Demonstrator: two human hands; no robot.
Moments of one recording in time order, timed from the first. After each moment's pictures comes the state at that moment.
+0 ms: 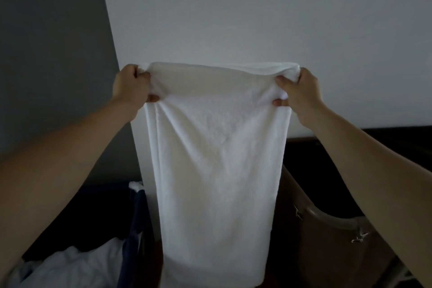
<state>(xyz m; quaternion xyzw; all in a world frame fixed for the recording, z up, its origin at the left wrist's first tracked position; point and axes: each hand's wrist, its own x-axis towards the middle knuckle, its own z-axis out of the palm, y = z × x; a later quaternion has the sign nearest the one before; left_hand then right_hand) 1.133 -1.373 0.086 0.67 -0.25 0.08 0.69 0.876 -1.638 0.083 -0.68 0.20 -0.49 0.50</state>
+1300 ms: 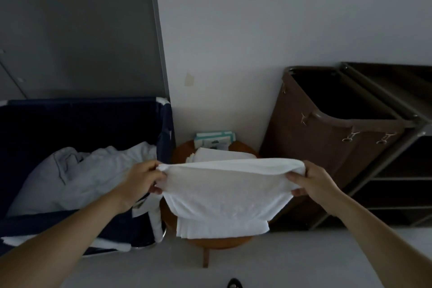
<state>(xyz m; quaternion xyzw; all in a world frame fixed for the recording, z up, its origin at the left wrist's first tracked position) 0.898 -1.111 -0.213 0.78 -0.18 -0.28 0.54 0.647 -1.456 -0.212 -0.76 0.35 -0.12 0.53</state>
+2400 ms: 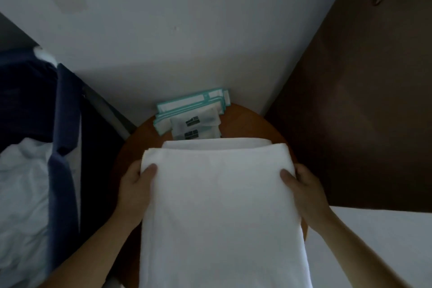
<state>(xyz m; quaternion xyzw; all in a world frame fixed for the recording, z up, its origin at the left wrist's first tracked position) 1.085 -1.366 -0.451 0.82 0.04 -0.28 0.50 0.842 -1.608 -0.481 -0.62 0.54 -0.06 0.57</state>
